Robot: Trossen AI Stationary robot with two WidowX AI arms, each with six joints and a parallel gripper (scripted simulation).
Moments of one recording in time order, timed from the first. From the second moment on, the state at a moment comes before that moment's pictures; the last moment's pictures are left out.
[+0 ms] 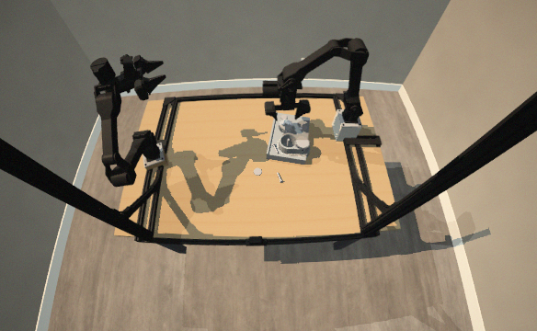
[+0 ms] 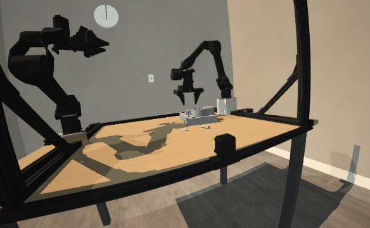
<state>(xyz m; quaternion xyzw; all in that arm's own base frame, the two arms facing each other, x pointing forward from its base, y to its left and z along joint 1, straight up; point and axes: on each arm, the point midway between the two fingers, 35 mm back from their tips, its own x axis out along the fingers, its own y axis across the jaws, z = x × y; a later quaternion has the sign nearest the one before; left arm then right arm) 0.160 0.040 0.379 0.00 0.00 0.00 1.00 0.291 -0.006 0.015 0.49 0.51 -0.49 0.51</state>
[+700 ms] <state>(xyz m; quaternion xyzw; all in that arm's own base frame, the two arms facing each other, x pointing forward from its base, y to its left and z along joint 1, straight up) 0.159 0.038 0.380 0.00 0.00 0.00 1.00 0.295 -0.004 -0.002 0.49 0.50 -0.49 0.51</state>
